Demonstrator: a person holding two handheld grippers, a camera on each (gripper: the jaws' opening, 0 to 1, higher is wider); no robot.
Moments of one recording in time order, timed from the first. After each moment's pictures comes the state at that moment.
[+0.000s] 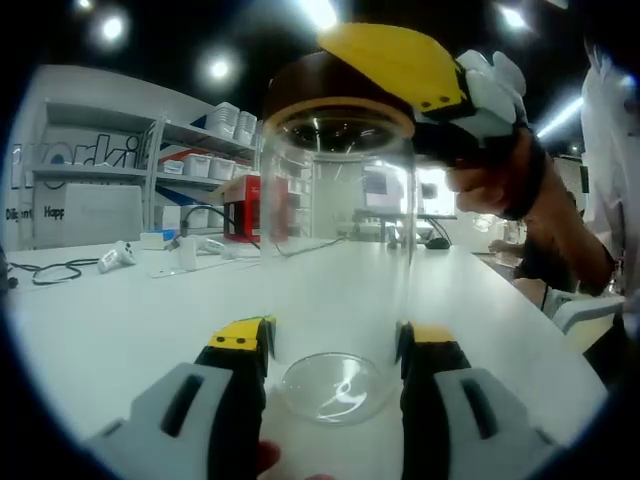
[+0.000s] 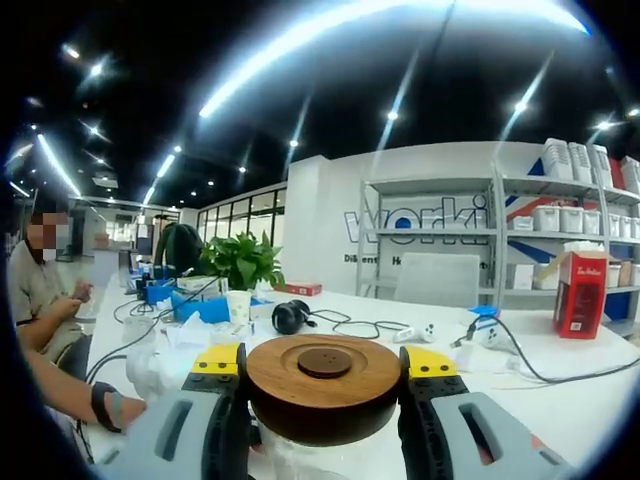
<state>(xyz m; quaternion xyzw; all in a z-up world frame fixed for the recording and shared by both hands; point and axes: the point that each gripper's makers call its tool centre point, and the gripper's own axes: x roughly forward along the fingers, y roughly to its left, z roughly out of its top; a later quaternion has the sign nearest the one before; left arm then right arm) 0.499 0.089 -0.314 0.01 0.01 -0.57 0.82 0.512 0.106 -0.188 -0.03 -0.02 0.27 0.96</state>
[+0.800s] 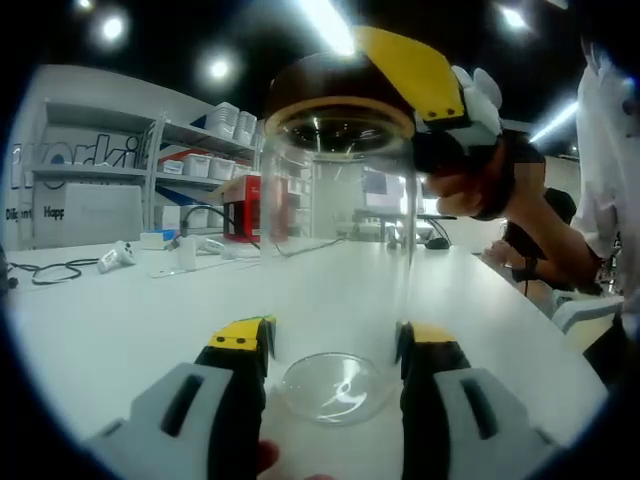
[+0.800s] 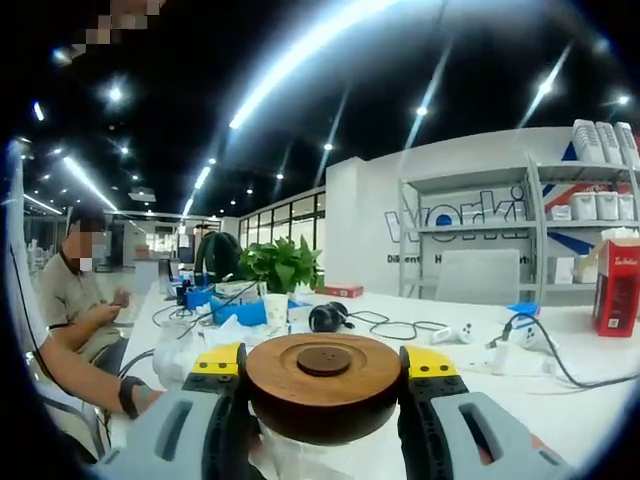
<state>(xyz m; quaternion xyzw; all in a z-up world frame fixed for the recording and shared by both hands) 0.498 0.088 -0.314 0.01 0.01 -0.57 0.82 0.508 0.111 -0.190 -0.01 -0.02 0.37 0.93</state>
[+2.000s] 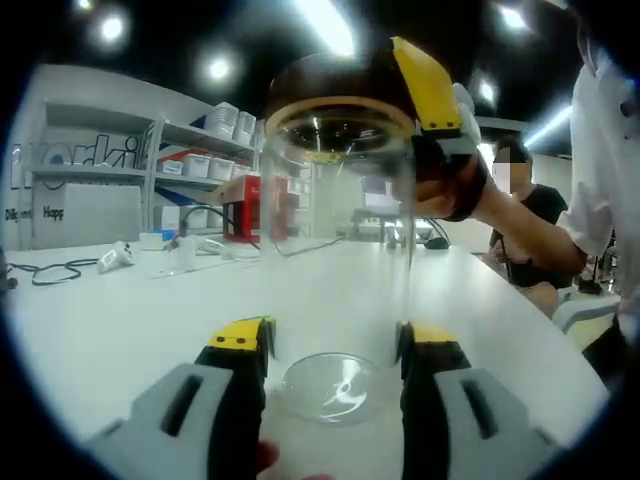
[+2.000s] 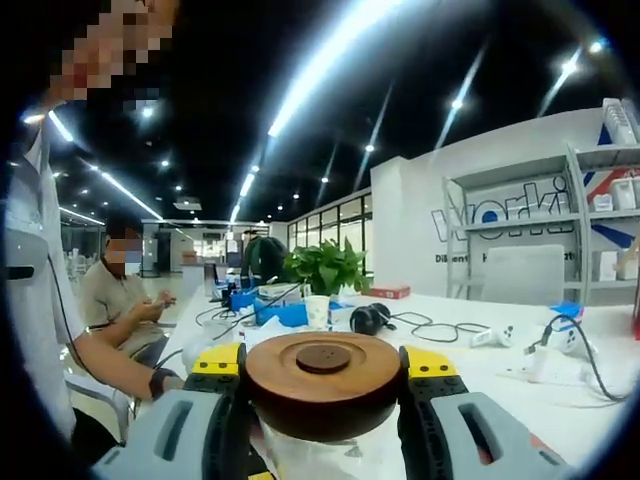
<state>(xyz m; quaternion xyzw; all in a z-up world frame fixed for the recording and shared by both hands) 0.499 0.088 -0.314 0.01 0.01 -0.57 0.82 0.505 0.114 -0.190 0.00 -0.02 0.47 0.88</state>
